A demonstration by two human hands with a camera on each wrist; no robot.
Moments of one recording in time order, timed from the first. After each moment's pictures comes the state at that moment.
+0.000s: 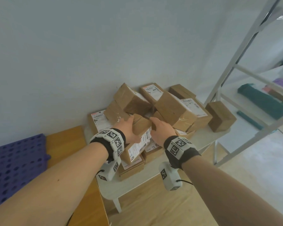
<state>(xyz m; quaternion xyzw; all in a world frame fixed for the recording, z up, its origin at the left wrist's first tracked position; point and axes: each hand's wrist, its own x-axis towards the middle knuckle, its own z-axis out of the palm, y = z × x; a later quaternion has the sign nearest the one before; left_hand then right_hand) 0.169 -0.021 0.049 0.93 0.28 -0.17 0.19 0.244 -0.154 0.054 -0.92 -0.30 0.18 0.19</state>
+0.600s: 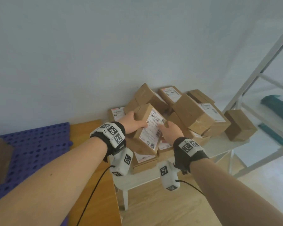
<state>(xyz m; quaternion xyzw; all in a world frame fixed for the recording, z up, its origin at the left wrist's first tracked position) 0.121 -0.001 0.065 0.80 0.36 -0.05 0.48 0.218 -0.137 0.048 -0.87 -0.17 0.29 0.36</state>
